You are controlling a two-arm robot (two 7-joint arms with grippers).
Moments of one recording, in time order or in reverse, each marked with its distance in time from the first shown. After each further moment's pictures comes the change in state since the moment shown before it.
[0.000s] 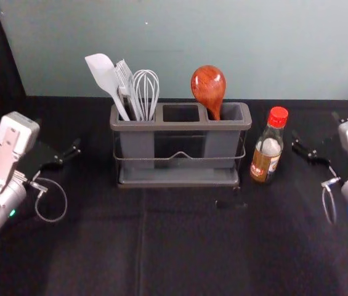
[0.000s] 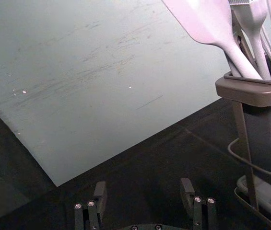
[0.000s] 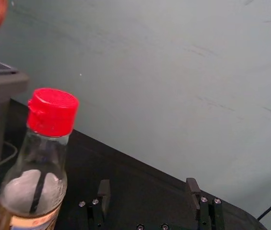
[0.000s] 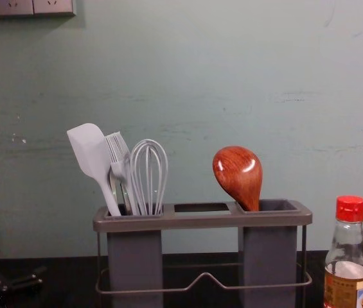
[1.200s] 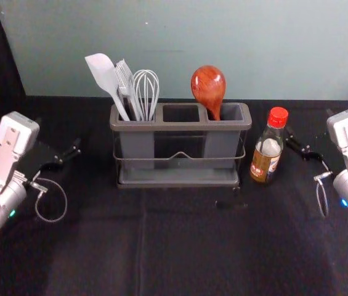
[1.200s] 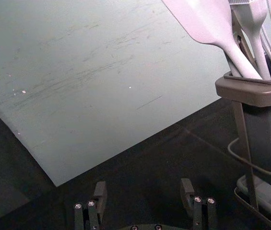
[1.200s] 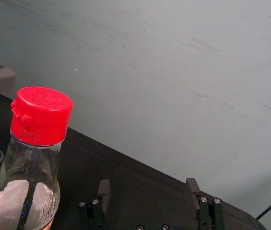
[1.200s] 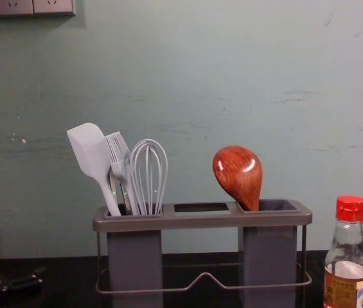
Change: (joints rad) left arm 0.000 0.000 0.000 0.000 0.000 0.000 0.000; right arm 0.063 -0.026 -0.022 0.070 -0.037 0.016 -0.032
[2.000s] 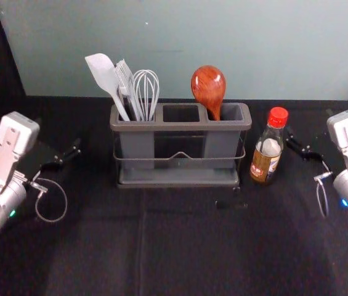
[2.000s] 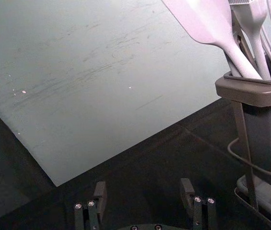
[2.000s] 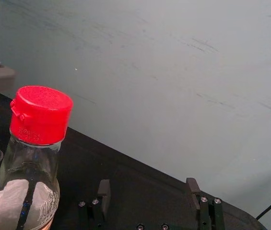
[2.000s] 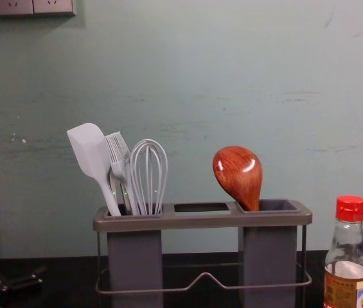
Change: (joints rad) left arm 0.000 0.000 0.000 0.000 0.000 0.000 0.000; right arm 0.000 0.001 0.000 0.001 0.000 0.000 0.000
